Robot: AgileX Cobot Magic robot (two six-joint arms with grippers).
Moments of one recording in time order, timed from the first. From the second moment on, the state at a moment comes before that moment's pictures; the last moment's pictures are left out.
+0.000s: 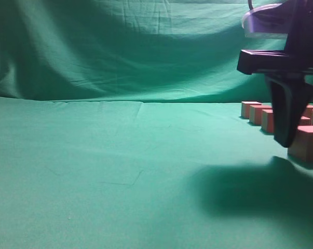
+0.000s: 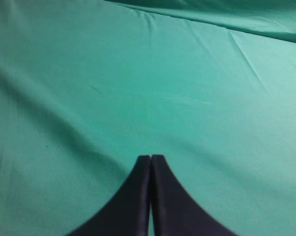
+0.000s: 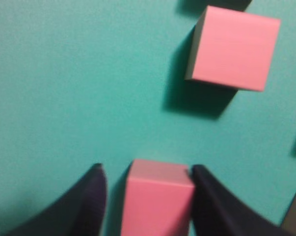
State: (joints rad) left arm -0.01 -0.01 0.02 -0.12 0.36 -0.08; right arm 0.57 1.63 -0.82 -0.10 0.59 0.39
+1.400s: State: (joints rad) left arm -0.01 -0.01 0.02 -0.12 0.36 -0.08; right arm 0.57 2.03 -1.65 0.07 1.07 -0.26
